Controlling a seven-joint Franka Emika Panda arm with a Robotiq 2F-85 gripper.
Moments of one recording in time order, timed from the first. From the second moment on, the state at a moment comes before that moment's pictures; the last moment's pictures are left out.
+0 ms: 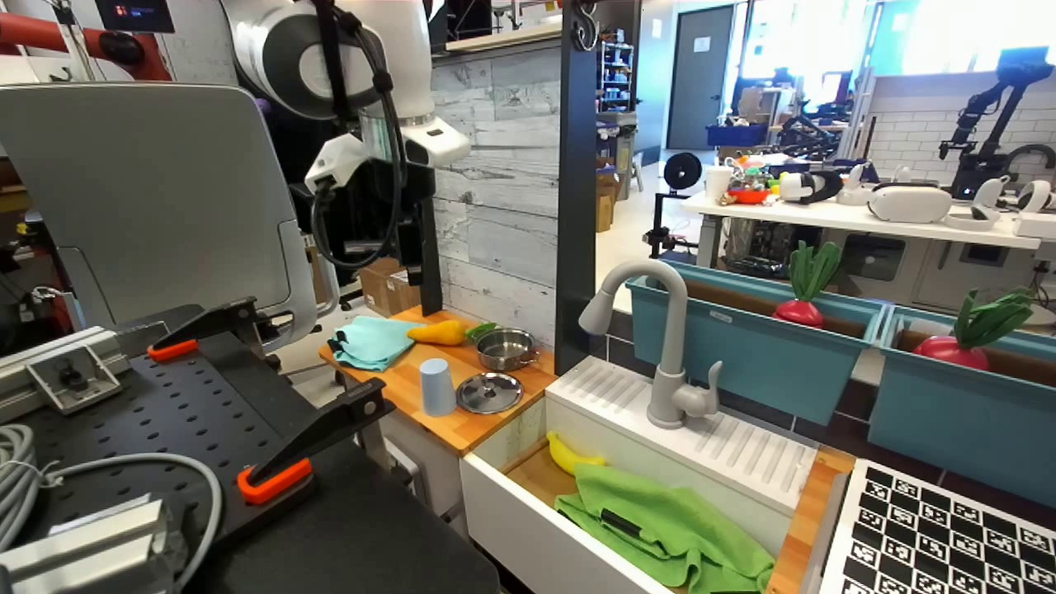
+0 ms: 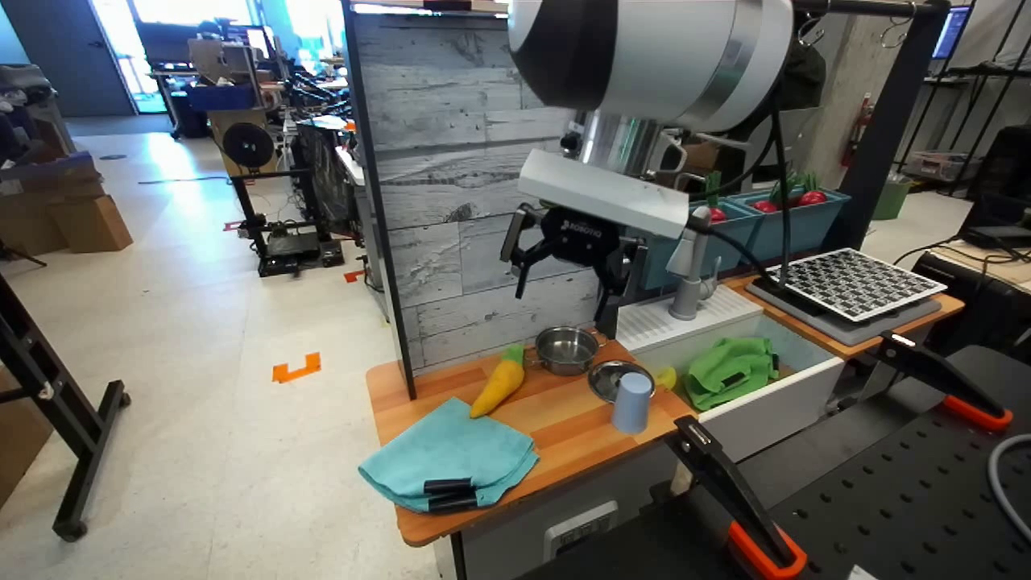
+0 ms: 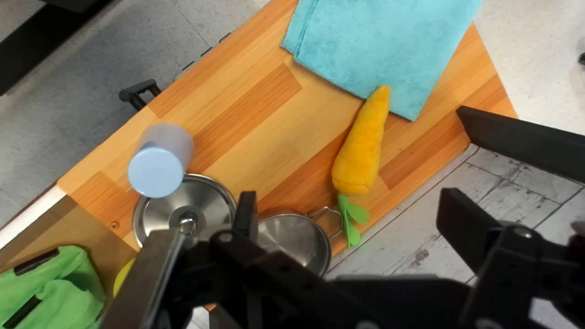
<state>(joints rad) 0.11 0.60 0.11 -2.15 0.34 2.87 0.47</state>
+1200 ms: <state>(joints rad) 0.32 1.07 -0.05 -1.67 0.34 2.82 0.73</state>
